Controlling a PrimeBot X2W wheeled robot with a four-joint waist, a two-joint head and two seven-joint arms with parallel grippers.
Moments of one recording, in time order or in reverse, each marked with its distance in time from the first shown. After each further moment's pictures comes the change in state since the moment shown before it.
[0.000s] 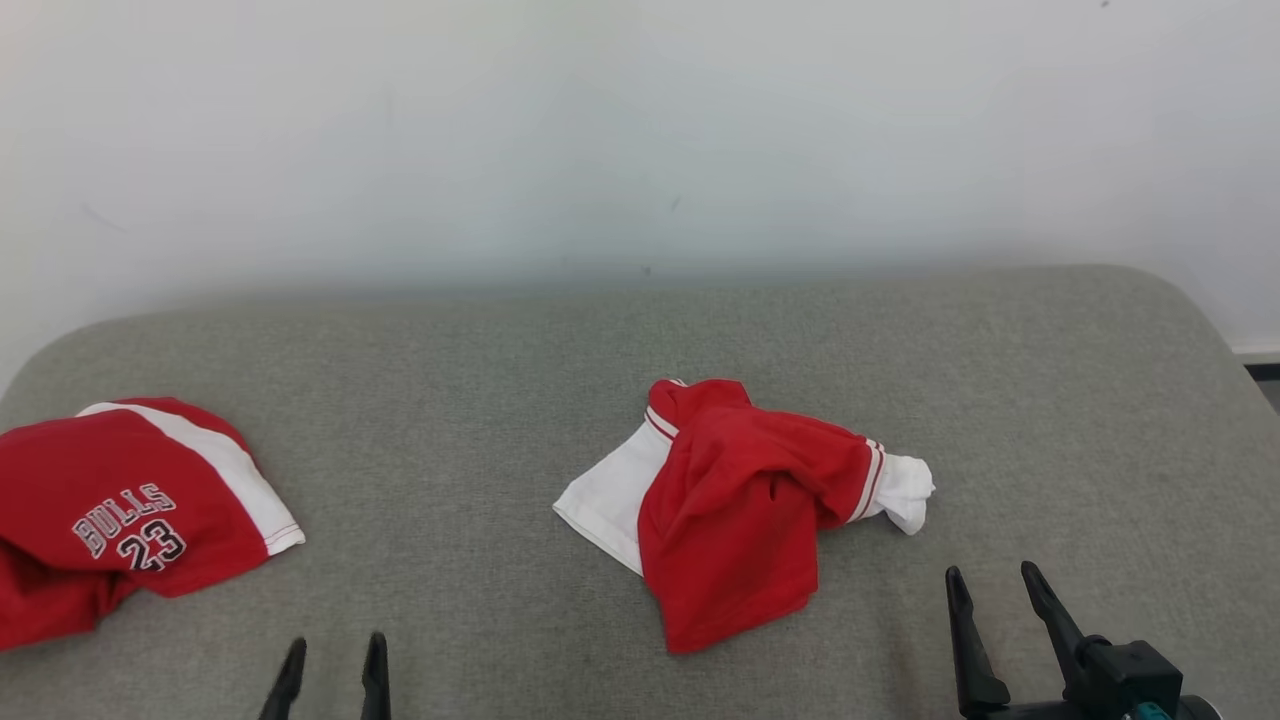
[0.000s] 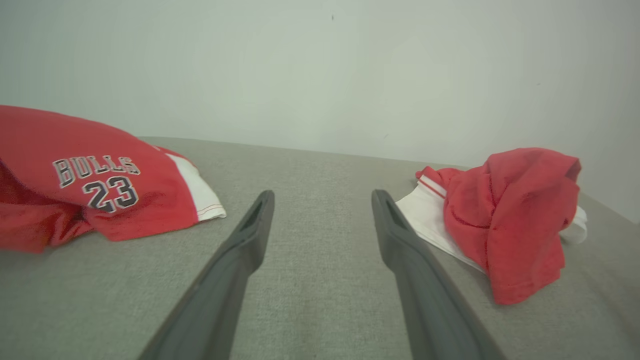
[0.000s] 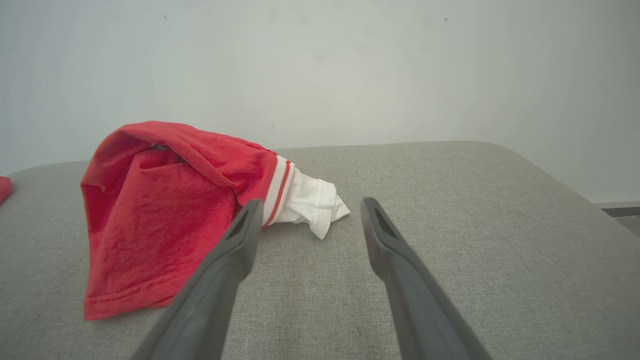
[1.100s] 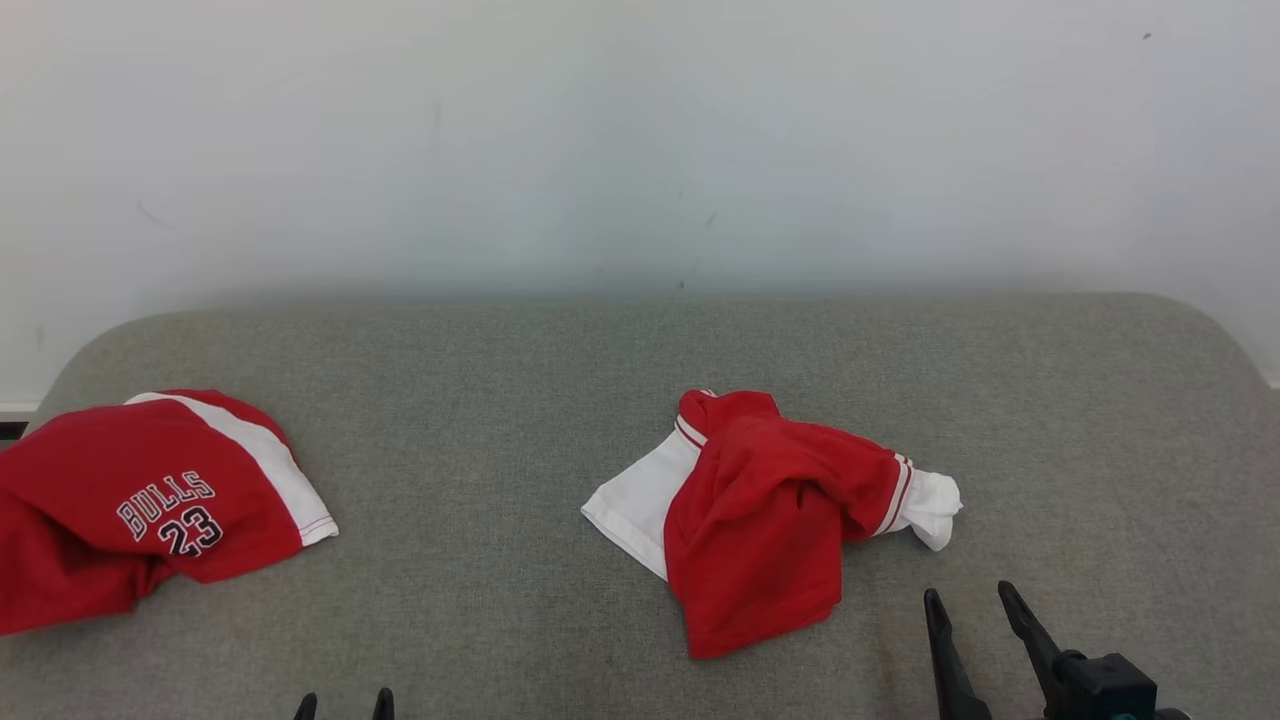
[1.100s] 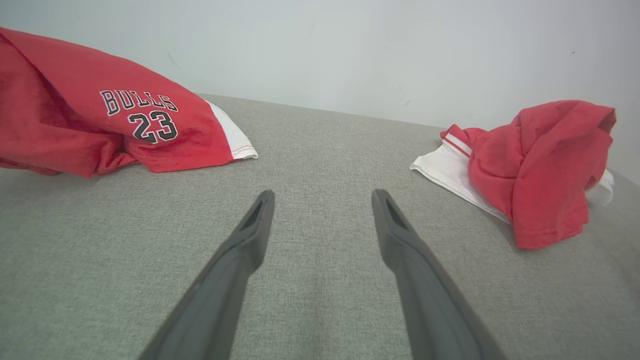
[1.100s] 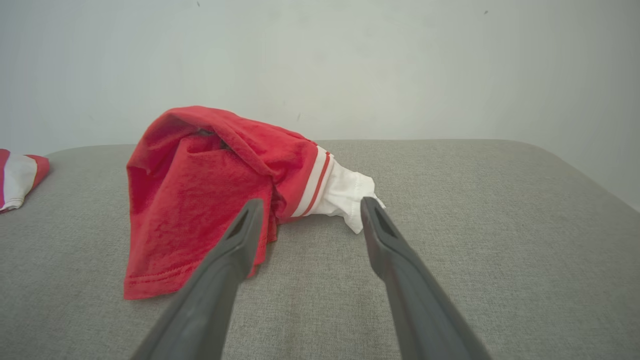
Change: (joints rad) left arm 0.052 -0.038 0.053 0.102 0.049 -0.067 0.000; right arm 0.023 0.000 0.035 0.007 -0.007 0.000 0.014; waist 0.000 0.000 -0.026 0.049
